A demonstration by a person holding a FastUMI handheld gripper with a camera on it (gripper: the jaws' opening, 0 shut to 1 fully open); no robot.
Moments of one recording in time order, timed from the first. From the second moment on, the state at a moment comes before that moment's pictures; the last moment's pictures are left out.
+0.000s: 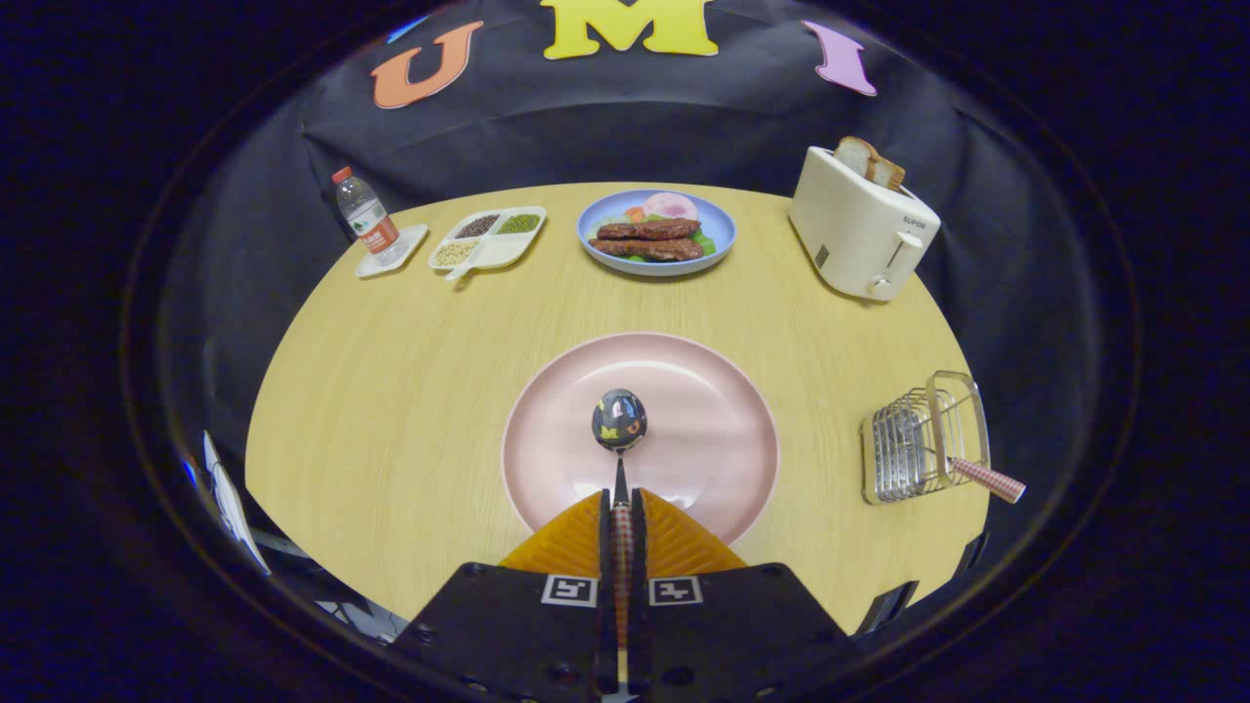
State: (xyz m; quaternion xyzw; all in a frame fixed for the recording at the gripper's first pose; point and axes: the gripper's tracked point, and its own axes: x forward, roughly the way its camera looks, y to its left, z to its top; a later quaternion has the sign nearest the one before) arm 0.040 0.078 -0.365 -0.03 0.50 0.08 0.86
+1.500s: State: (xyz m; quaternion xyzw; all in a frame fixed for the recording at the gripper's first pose) arm 0.040 -0.188 -0.261 -0.01 0.62 0.02 0.78
